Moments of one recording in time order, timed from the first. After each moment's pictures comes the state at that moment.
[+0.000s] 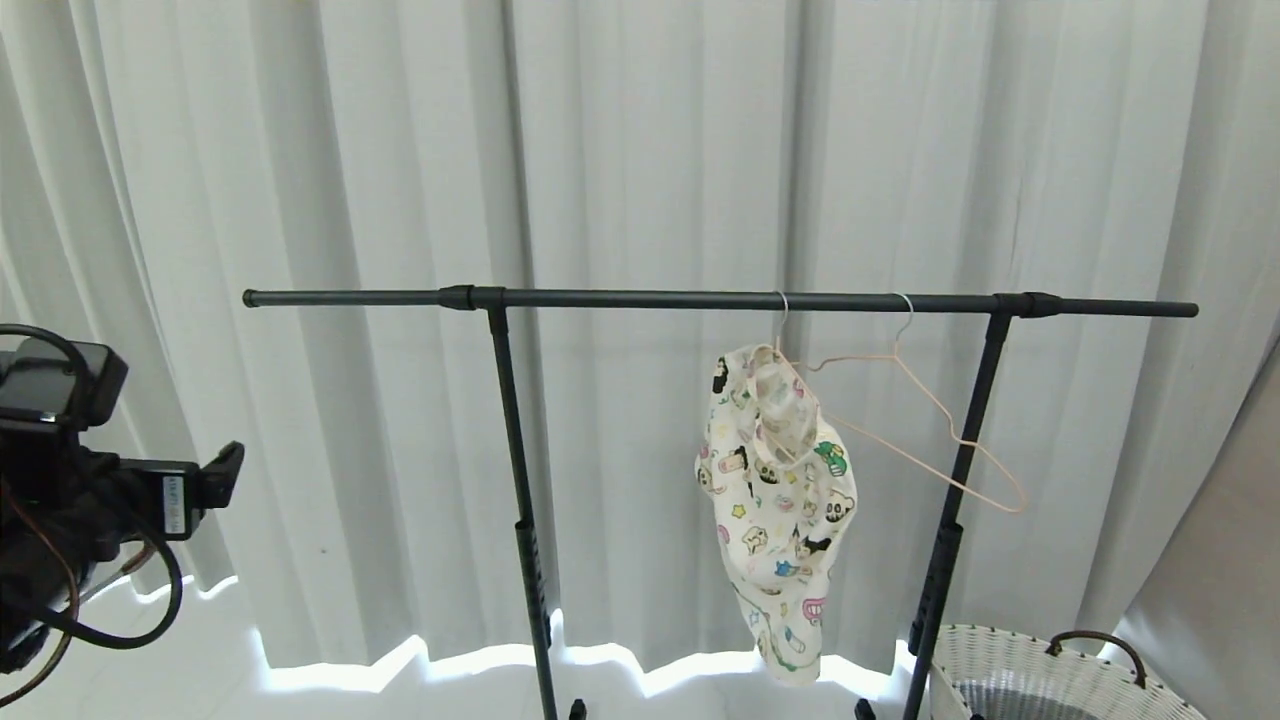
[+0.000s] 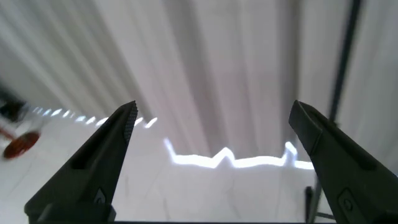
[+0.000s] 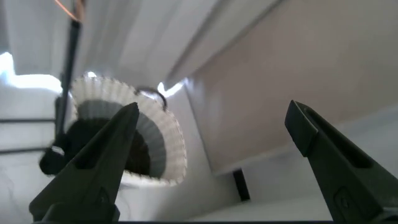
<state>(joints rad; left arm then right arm) 0.15 1.35 -0.40 -0.72 0.23 0.32 -0.01 1.00 -0.54 -0.06 -0.45 -0.44</state>
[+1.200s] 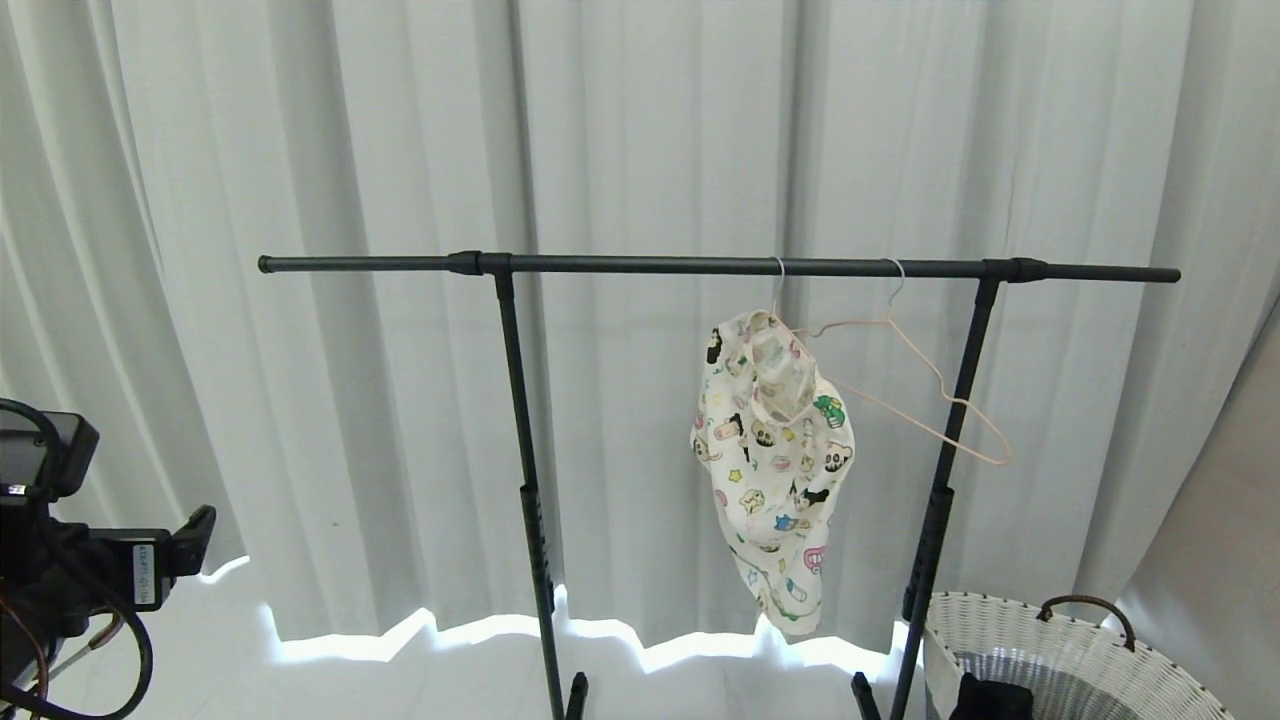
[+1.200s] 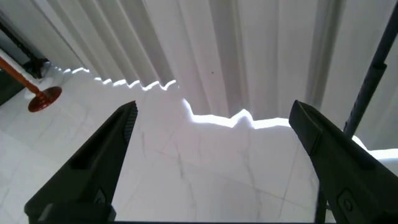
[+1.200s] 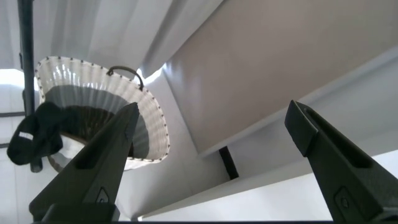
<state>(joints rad) 0.20 1.29 -0.26 -0.72 0.23 0.31 -0.09 0.99 -0.53 -0.11 -0.45 -0.48</state>
